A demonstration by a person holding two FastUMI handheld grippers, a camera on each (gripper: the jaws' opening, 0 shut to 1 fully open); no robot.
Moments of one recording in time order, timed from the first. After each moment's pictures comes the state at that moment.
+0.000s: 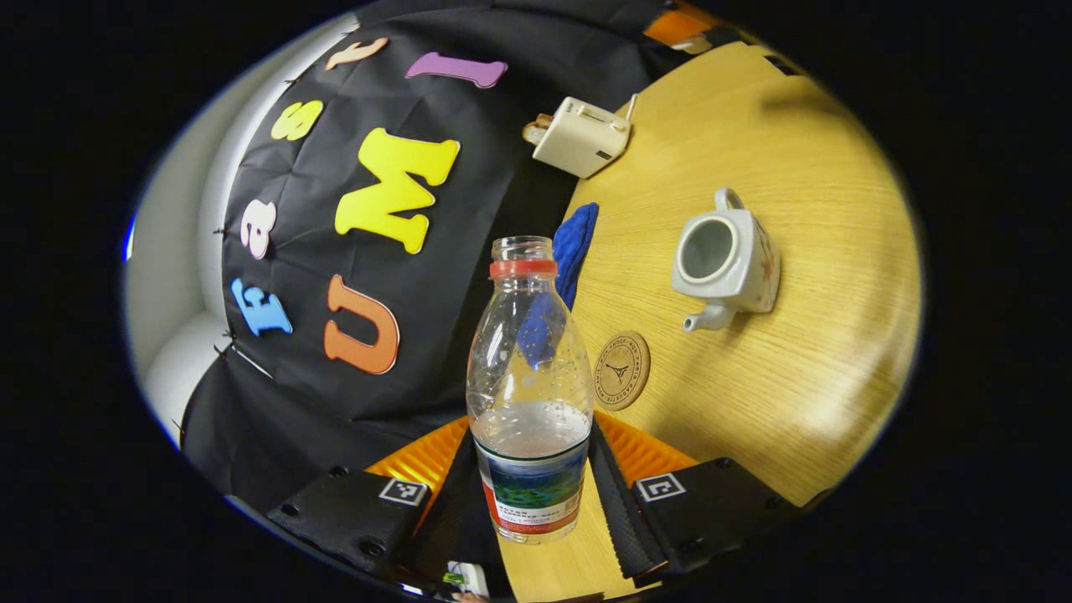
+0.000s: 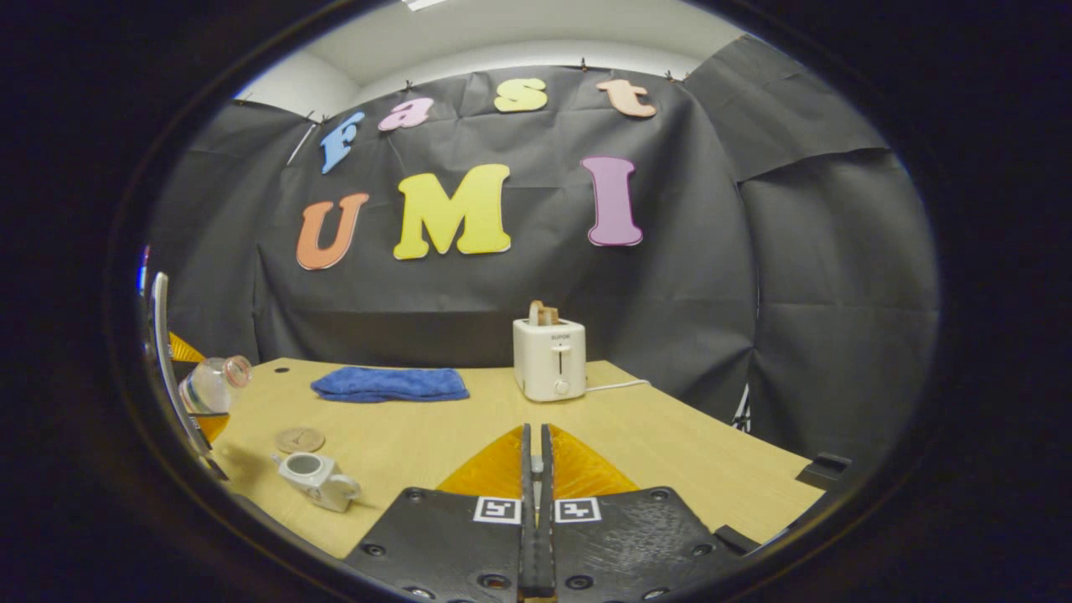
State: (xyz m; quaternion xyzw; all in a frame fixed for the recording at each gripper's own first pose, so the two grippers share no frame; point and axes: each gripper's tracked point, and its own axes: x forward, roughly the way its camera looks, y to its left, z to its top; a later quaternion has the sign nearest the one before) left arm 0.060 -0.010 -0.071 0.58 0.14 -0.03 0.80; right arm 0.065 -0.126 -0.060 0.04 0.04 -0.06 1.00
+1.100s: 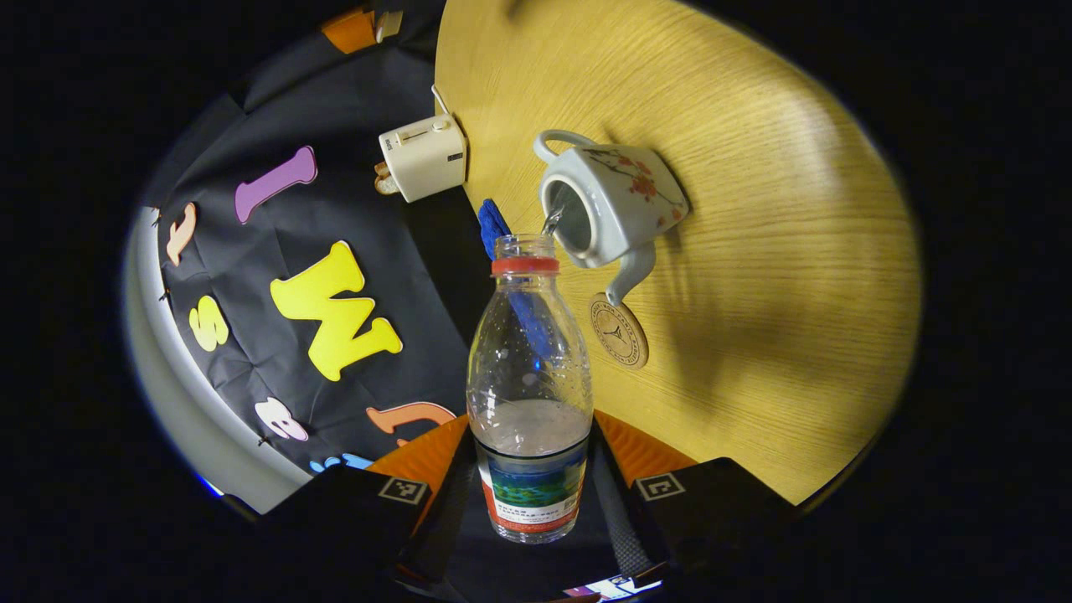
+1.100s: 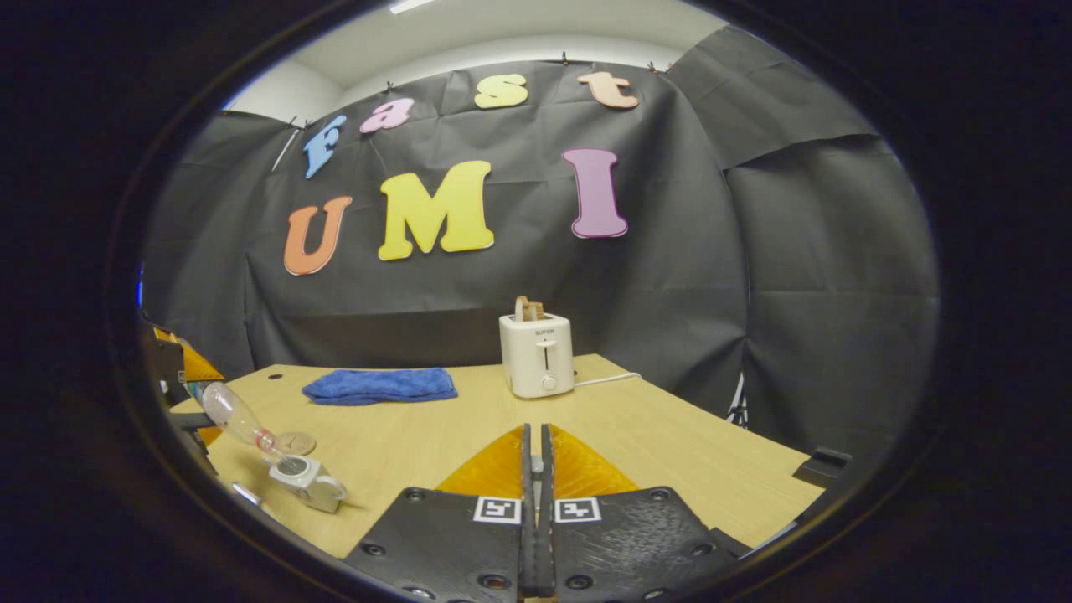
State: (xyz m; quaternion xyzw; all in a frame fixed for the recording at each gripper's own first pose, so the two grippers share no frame) left arm 0.067 -0.036 -0.059 0.83 0.15 -0.05 0.54; right arm 0.068 -0.146 -0.064 0.06 0.05 -0.07 0.99
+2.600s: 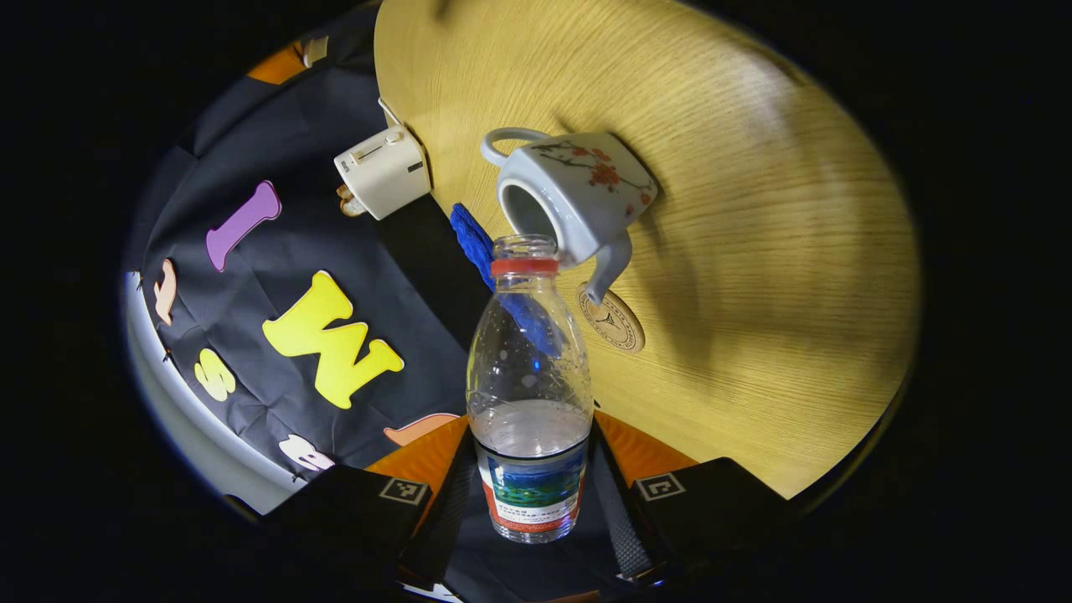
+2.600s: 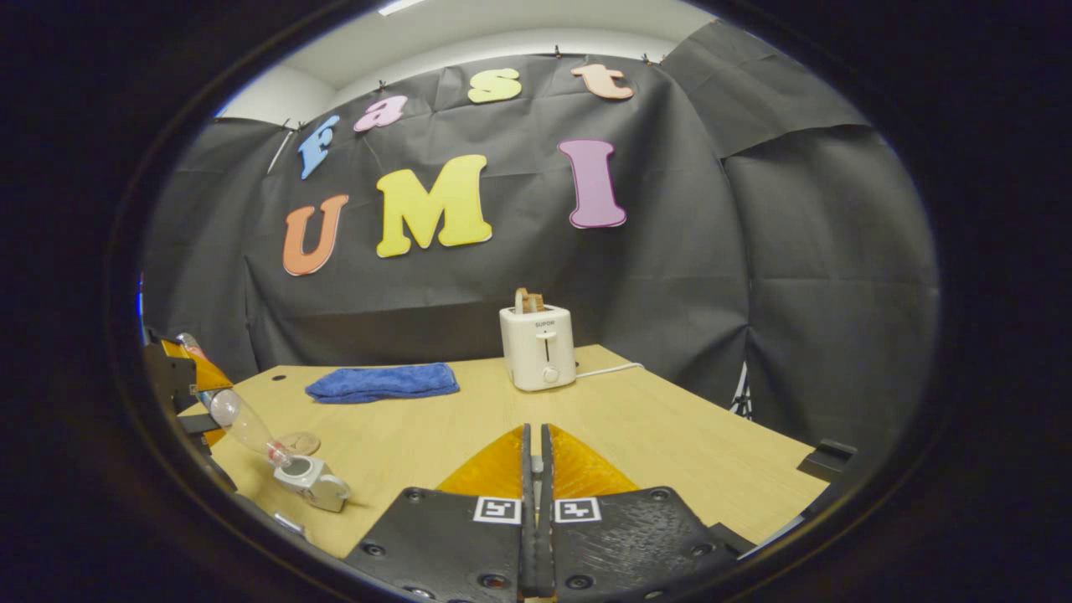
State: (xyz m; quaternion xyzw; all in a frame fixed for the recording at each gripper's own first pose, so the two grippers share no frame) left arm 0.080 -0.037 -0.066 0.86 0.16 -0.05 0.48; right arm 0.068 -0.145 -0.069 0.08 0.07 -0.06 0.99
